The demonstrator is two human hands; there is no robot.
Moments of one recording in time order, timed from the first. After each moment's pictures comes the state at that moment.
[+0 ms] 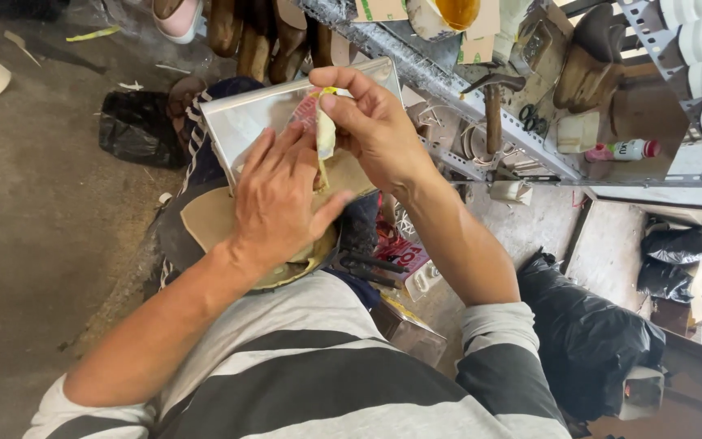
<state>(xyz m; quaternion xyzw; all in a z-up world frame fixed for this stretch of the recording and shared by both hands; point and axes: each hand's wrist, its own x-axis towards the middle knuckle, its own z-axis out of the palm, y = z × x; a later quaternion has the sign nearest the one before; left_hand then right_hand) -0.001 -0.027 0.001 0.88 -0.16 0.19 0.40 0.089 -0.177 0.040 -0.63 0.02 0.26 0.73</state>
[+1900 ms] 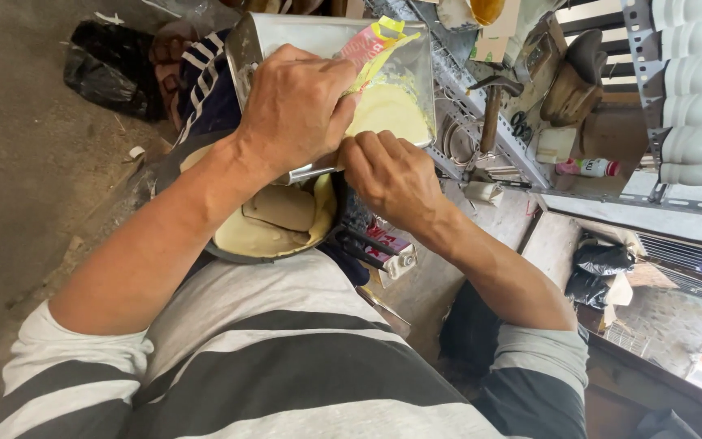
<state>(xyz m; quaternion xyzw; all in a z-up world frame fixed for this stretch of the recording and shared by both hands) 0.053 -0.008 -0.026 0.86 -0.18 0.24 0.42 0.032 -0.176 0.071 -0.80 -0.56 -0.13 -0.16</state>
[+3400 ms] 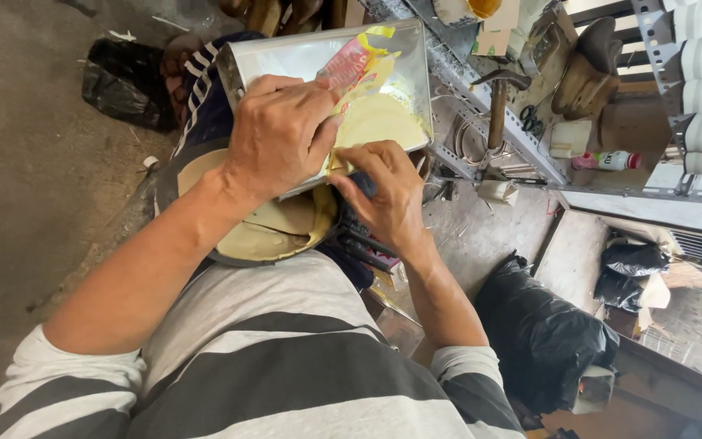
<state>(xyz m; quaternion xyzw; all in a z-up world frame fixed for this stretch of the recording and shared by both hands) 0.022 -0.004 -0.019 0.85 -0.19 0.30 0.40 -0.006 -0.193 0.047 -0.90 -0.31 -0.03 0.29</state>
